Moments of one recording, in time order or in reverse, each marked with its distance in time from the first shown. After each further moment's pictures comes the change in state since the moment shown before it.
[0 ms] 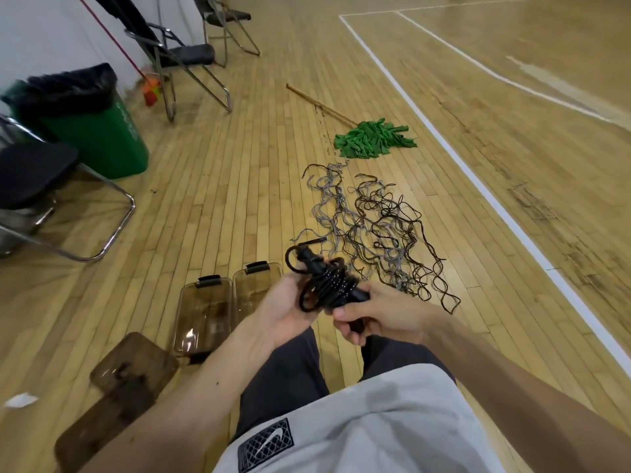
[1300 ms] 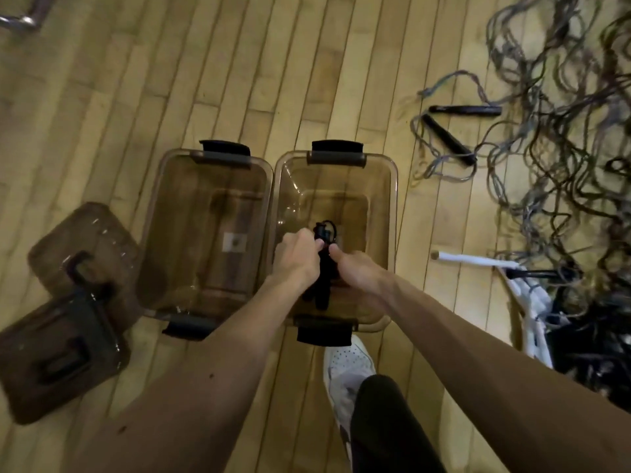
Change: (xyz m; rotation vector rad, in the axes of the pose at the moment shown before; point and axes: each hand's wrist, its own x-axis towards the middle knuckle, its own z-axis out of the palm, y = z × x) left_hand 0.333 -0.133 -0.437 1.192 0.680 -0.467; right_hand 0.517 0.313 -0.117 -0.081 0.274 0.769
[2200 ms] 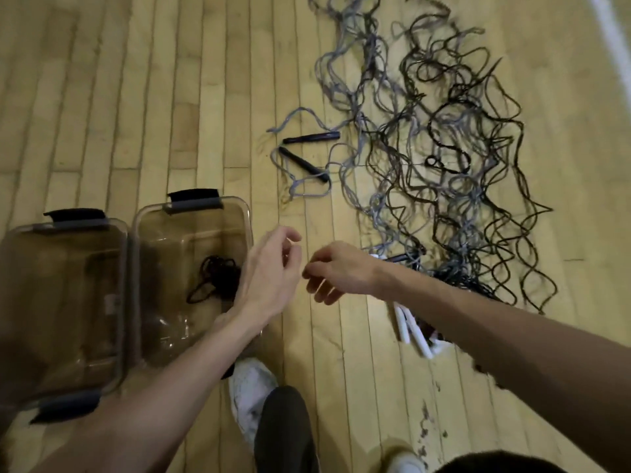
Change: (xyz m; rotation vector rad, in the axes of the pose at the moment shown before) left_hand -0.081 0.138 0.040 -0.262 0.126 0.608; right_hand -0.121 0.011 -0.167 -0.252 0.018 -0.199
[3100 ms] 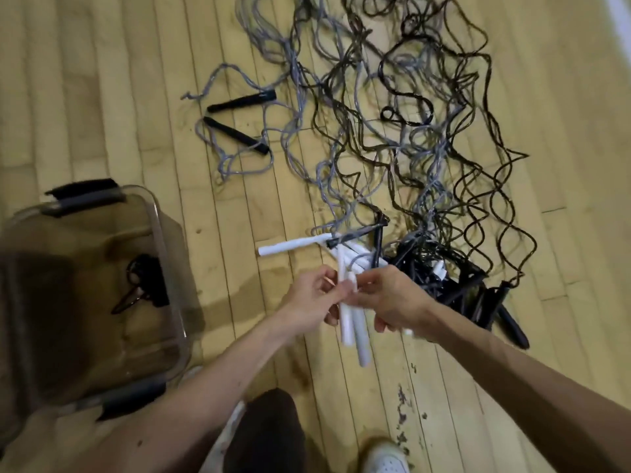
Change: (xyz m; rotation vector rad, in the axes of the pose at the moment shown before) left_hand -0.009 0.000 0.167 -0.463 -0.633 -0.420; right_hand -0.025 0.170 -0.048 0.117 0.240 0.148
